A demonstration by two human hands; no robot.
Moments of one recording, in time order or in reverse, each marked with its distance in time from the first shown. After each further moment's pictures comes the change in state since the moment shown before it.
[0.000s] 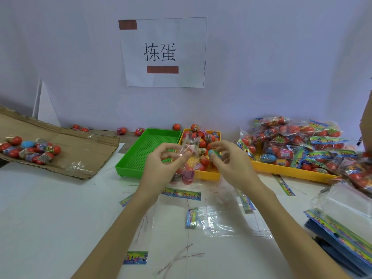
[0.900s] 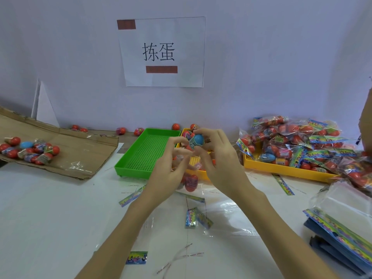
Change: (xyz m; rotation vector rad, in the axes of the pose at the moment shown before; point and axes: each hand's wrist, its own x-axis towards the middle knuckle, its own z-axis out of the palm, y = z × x) left_hand -0.006 -0.001 0.008 0.085 -0.190 0.235; right_hand -0.012 -0.040 0.012 0.143 0.153 -0.409
